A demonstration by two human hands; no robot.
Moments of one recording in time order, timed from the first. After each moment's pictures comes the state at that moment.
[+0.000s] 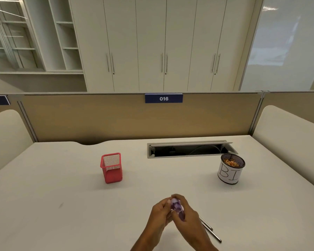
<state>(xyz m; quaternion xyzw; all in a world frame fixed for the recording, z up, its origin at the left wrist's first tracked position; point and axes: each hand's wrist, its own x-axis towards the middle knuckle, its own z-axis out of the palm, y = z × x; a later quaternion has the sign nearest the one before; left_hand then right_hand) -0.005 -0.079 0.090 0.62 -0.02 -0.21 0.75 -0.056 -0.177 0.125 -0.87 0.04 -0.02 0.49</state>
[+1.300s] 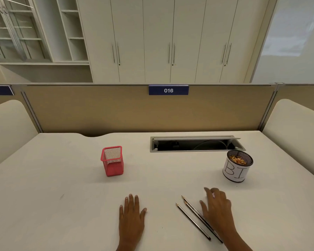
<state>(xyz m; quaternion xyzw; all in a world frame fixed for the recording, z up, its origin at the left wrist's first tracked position) 0.037 -0.007 -0.029 0.97 -0.05 0.15 0.18 -0.001 -0.281 0.043 -0.98 0.08 -0.15 0.07</state>
